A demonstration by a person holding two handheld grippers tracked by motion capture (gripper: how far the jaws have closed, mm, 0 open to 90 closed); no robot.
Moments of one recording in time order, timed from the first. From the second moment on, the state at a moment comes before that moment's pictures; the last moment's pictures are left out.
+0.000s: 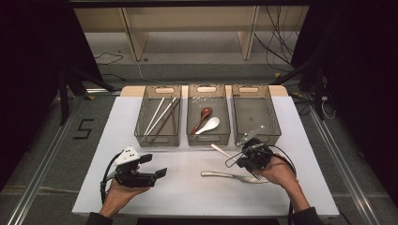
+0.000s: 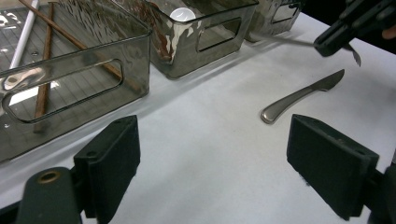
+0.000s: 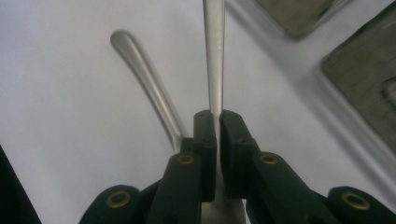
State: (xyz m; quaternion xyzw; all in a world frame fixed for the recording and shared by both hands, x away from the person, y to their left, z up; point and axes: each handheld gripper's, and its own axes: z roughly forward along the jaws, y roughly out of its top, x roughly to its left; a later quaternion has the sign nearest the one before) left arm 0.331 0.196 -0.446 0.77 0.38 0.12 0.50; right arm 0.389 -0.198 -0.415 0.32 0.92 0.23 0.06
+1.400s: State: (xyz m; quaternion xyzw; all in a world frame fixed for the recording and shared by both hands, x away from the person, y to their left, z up) left arm 0.330 0.201 -0.447 0.75 0.38 0.14 0.51; right arm 0.507 -0.248 -0.365 0.48 0.82 0.29 0.14
